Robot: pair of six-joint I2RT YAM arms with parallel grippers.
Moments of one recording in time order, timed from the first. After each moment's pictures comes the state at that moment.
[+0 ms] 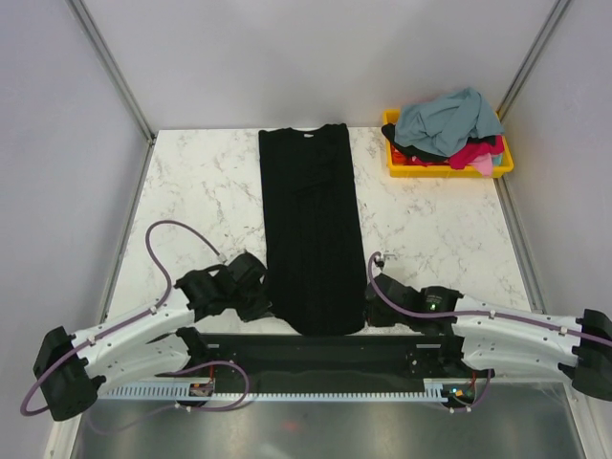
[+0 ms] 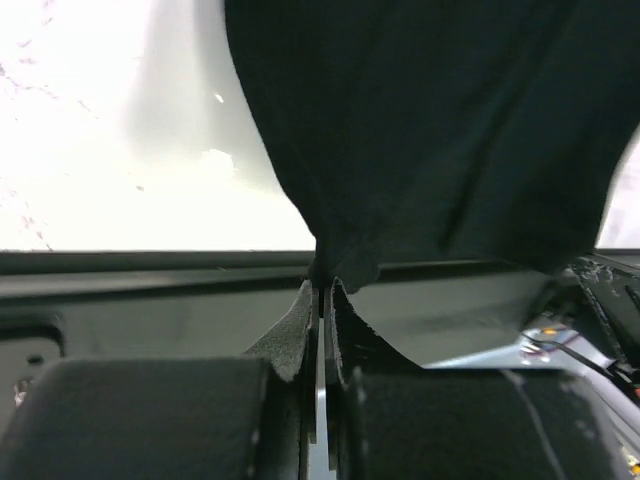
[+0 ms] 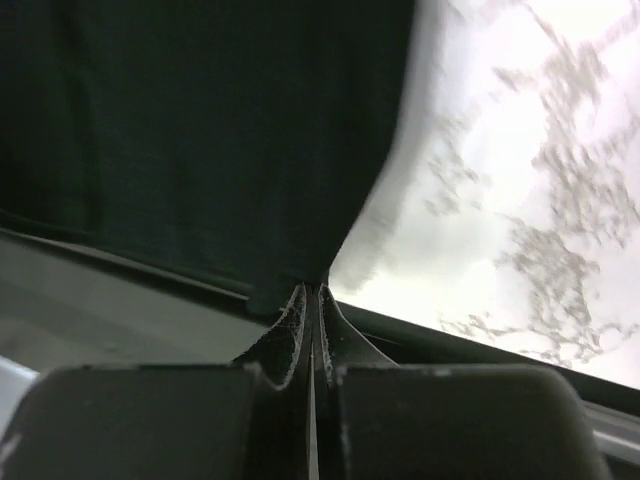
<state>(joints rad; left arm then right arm) -0.88 0.90 0.54 -0.74 -0.03 -1.27 1.13 0.90 0.47 -0.58 0.25 1.04</state>
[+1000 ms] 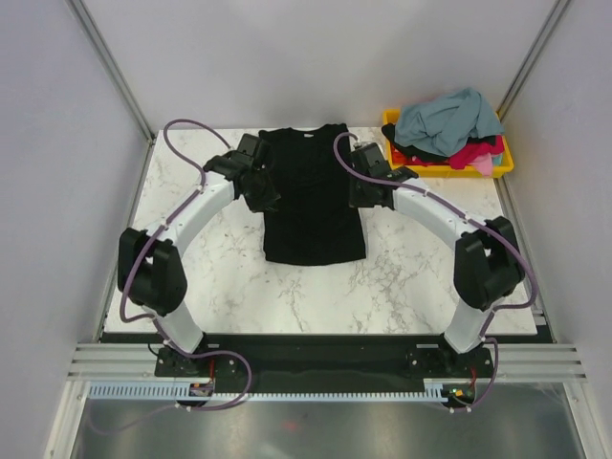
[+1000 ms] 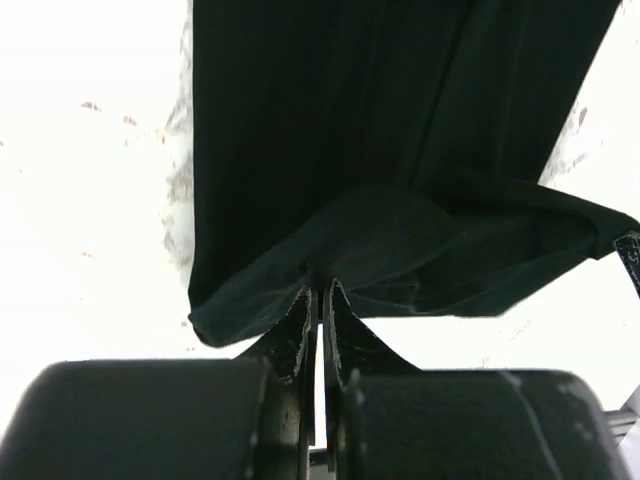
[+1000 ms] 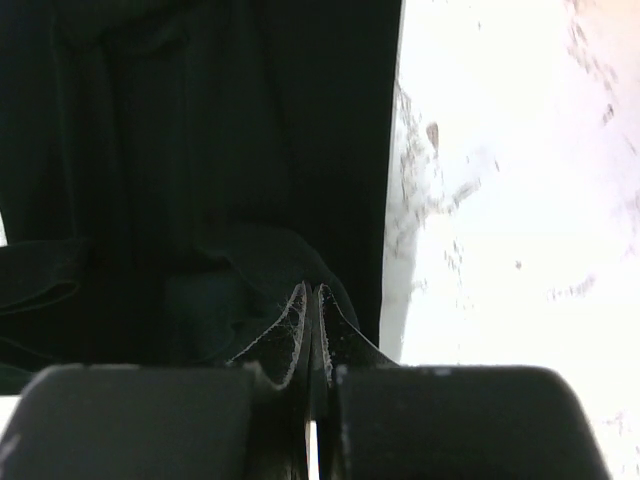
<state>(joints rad) -0.42 1.68 1.46 -0.83 -0.02 -0.76 0.51 1.74 1.39 -0.53 0.16 0.45</state>
